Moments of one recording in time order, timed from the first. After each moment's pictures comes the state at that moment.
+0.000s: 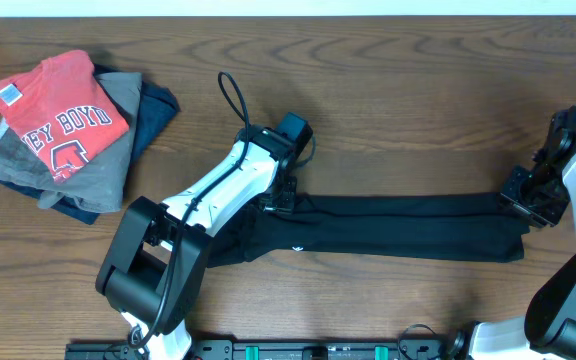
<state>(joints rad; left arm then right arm) -0.56 1.87 1.28 -1.01 -0.04 -0.44 -0.37 1.65 1.20 -1.14 0.01 0.25</state>
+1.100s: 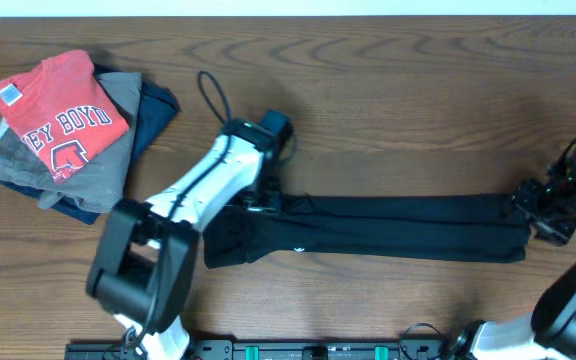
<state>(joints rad) -0.47 1.85 1.28 -1.13 -0.04 -0.43 -0.53 1.66 1.15 -1.09 -0.05 0.14</state>
